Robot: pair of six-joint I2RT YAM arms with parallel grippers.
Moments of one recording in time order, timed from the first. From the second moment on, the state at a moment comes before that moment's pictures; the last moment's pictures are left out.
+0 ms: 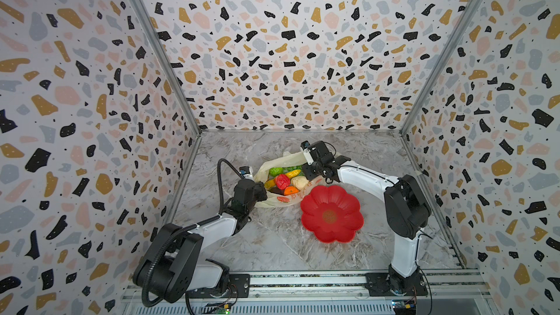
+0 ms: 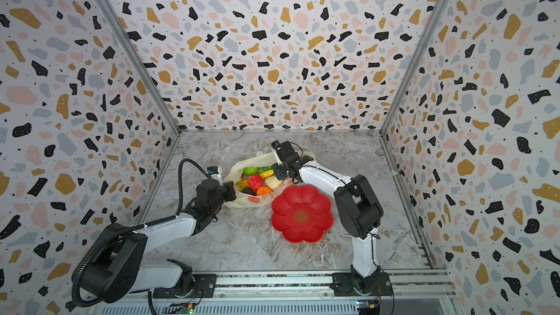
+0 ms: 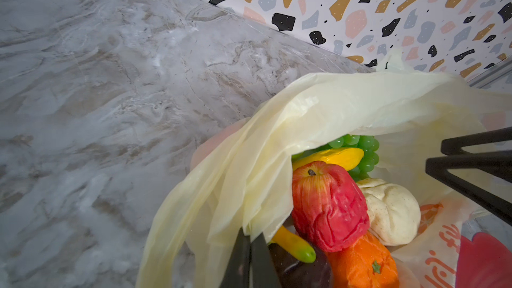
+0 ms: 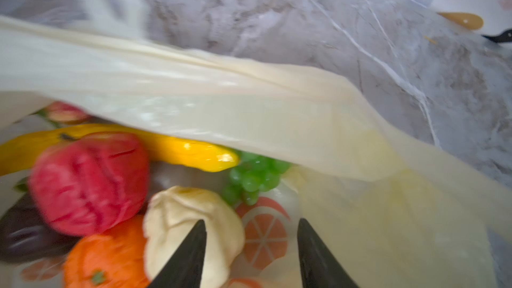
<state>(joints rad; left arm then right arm) -0.38 1.34 0.44 0.41 -0.11 -0.48 0.70 1.89 1.44 -0.38 0.08 0.03</state>
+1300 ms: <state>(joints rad) -0.38 1.35 0.44 0.36 -0.14 -0.53 0.84 2.26 1.82 -0.49 -0.03 -0.12</state>
